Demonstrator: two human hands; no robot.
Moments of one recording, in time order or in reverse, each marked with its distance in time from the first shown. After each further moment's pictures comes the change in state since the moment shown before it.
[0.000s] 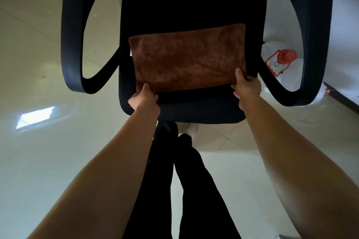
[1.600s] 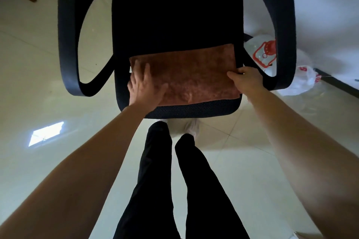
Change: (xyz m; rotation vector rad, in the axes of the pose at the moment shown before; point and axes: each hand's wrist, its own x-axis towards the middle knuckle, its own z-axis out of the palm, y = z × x) left_hand -0.033 0.007 -0.011 1.489 -0.296 1.249; right_hand -0.003 -0.009 -0.058 -0.606 -0.156 -0.331
